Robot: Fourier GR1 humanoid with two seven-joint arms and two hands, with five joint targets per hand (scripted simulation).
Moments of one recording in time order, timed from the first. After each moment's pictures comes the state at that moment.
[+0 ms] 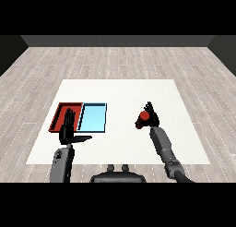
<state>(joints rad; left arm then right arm) 0.01 0.05 0.08 -1.63 0.08 -0.04 -0.35 -0.55 -0.09 -0.18 -0.65 -0.23 0.18 -0.52</state>
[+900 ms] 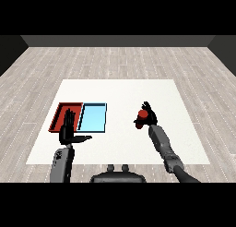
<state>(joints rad) 0.02 0.05 0.08 -1.62 0.09 -0.04 -0.36 -0.64 -0.10 -0.19 -0.48 -0.21 0.17 -0.57</state>
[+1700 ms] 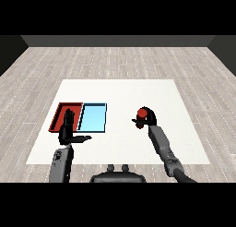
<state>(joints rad) 0.02 0.06 0.08 -1.63 0.08 -0.04 -0.37 -0.58 -0.09 -0.12 -0.61 -0.12 0.02 -0.55</state>
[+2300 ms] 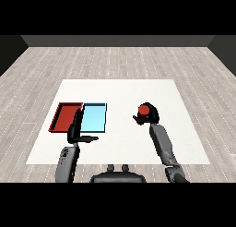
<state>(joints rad) -0.01 0.02 0.00 -1.59 0.01 -0.03 -0.35 -0.49 -0.08 -0.08 -0.94 -0.14 0.00 -0.44</state>
